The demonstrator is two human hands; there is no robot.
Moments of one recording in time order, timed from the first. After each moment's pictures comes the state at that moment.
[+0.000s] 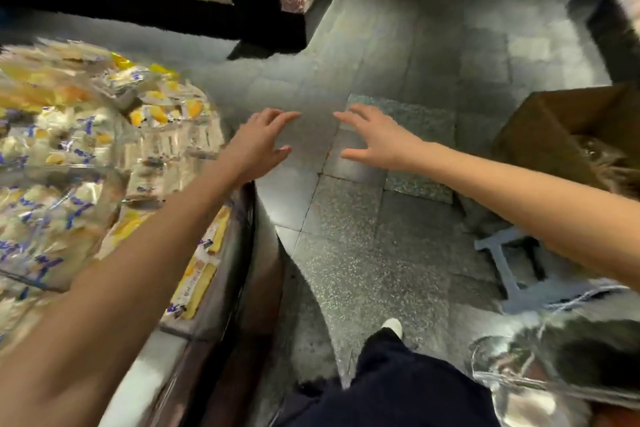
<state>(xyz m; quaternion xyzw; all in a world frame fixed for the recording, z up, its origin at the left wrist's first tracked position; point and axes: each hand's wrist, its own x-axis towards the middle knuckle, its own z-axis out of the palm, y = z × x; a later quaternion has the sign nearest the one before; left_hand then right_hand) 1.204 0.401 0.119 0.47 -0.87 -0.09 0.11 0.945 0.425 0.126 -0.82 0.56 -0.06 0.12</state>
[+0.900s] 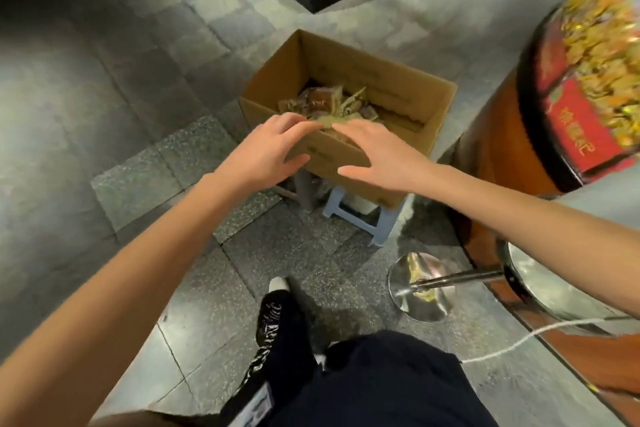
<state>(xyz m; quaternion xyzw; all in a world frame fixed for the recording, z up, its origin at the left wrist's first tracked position) 0.574 0.319 0.091 -0.09 -0.98 -0.14 0.06 0.468 0.537 0.091 -0.47 0.86 -0.14 0.13</state>
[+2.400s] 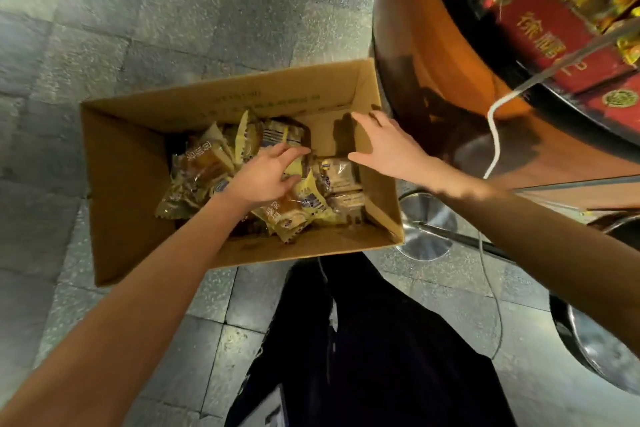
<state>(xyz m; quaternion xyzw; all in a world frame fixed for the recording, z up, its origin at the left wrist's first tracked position) 0.118 0.351 -0.087 -0.25 -0.90 -0.16 -0.31 0.134 0.599 -0.074 0.01 0.94 -0.21 0.28</state>
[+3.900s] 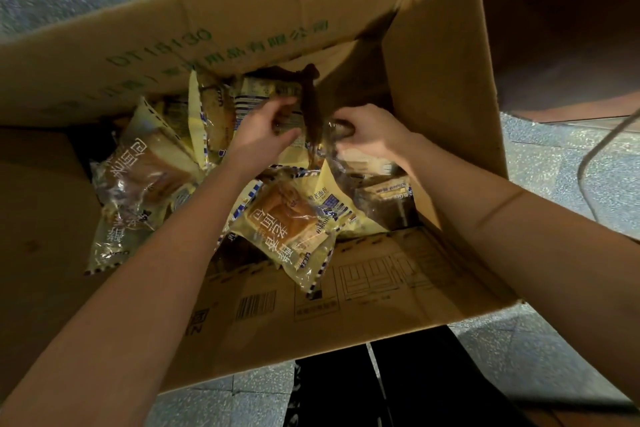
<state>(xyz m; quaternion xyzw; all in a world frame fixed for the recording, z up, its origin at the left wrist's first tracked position) 0.033 0.349 -0.317 -0.05 -0.85 -0.36 -0.37 0.076 0.555 -0.334 0.06 0.86 -0.31 0.39</state>
